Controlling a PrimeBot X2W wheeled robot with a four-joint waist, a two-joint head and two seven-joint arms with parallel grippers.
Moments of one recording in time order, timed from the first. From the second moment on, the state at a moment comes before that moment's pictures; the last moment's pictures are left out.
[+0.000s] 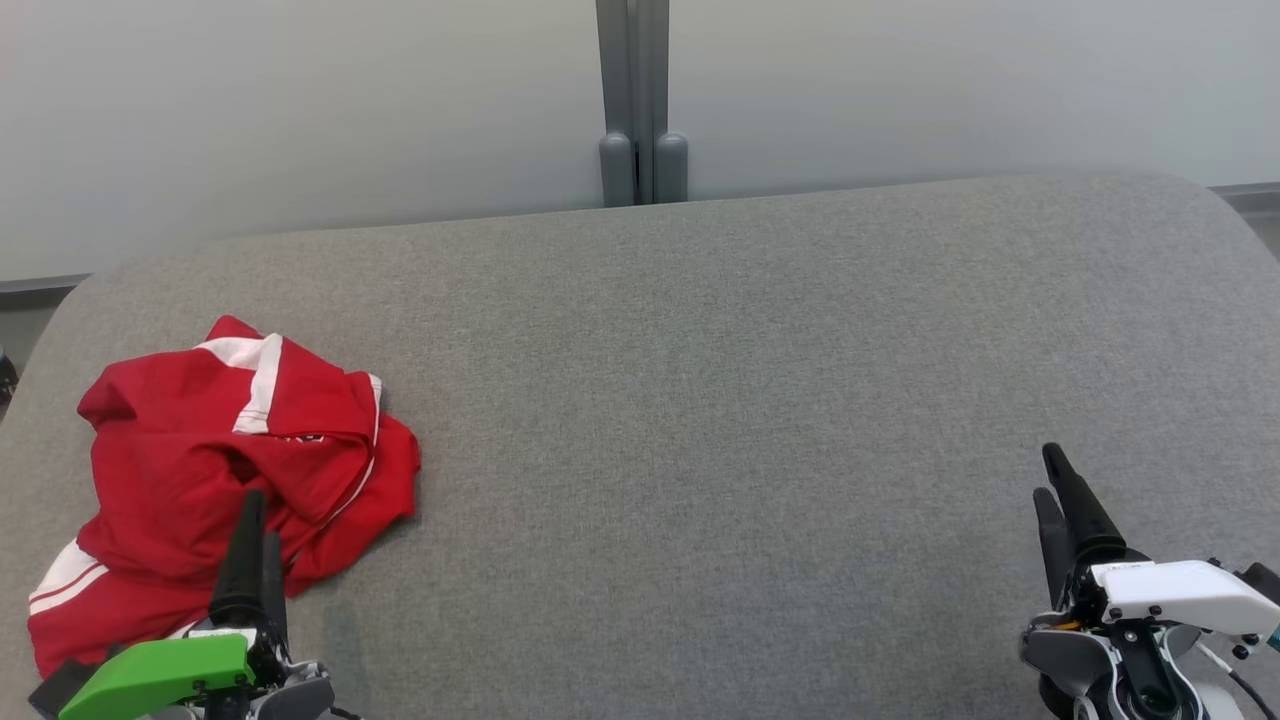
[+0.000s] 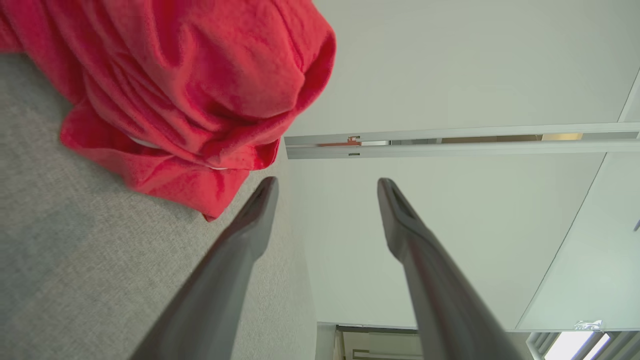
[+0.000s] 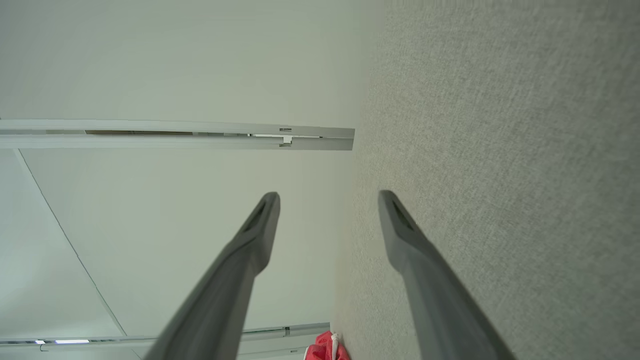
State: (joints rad) left arm -0.05 0.04 0.11 0.26 -1.57 -0.13 0.05; right arm -0.06 -0.04 -0.11 0.28 1.49 0.13 0.05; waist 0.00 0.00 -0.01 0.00
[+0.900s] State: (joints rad) left arm -0.03 0.04 0.11 0.09 -1.11 -0.12 -0.06; right arm -0.09 -0.05 -0.04 0.10 0.73 0.13 -0.06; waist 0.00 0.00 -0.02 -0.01
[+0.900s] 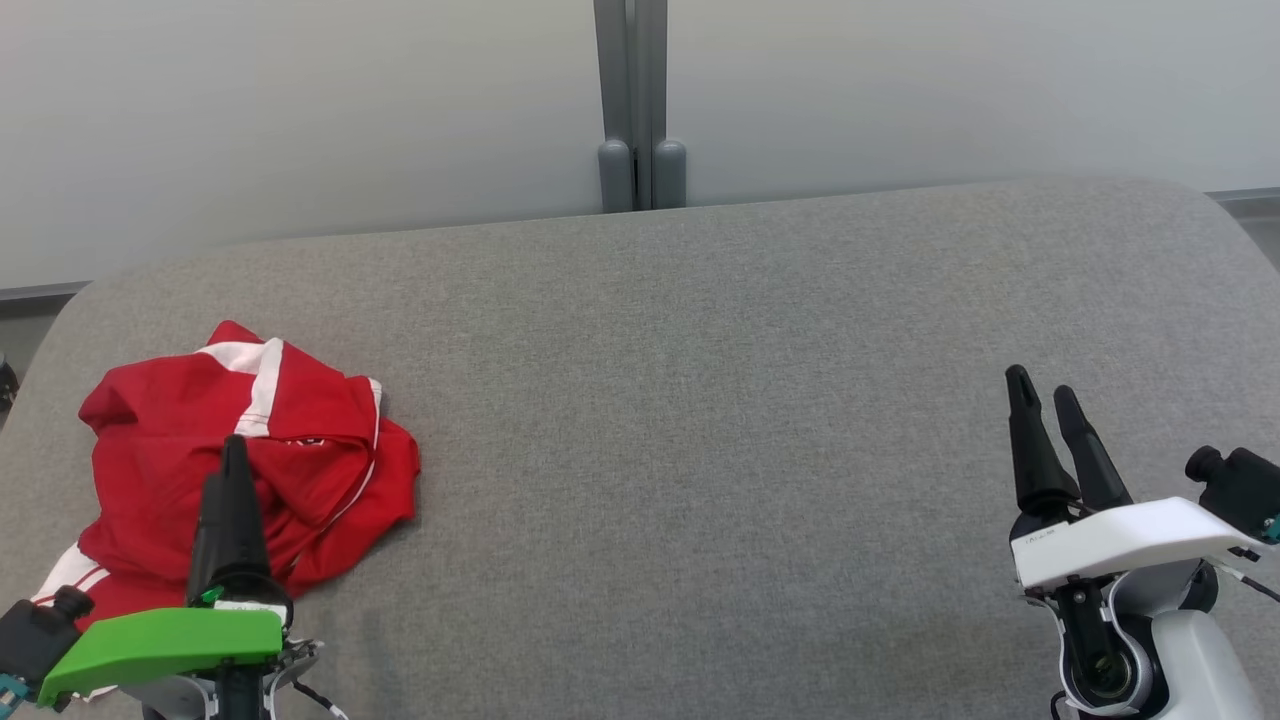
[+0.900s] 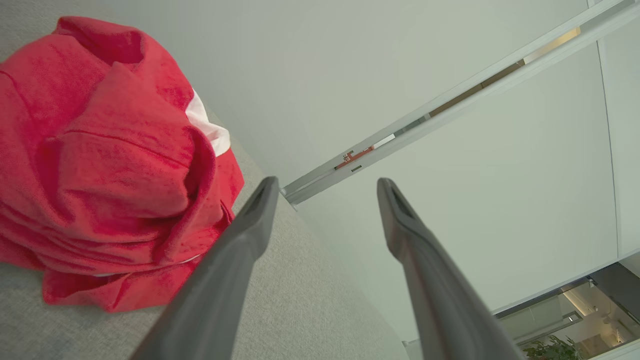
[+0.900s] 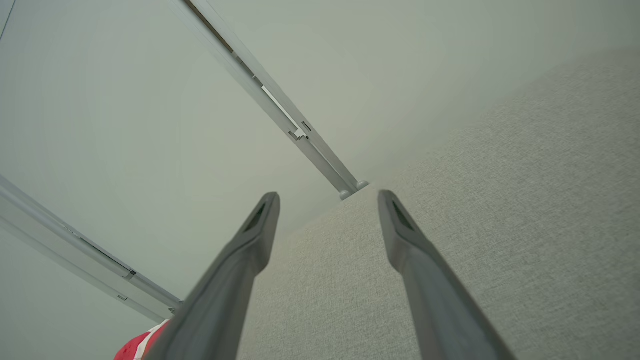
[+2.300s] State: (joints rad) left arm 0.01 0.14 -0.25 0.11 -0.34 0.07 -0.18; right arm -0.06 -0.06 0.04 0.10 0.07 0.13 -0.17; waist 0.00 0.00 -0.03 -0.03
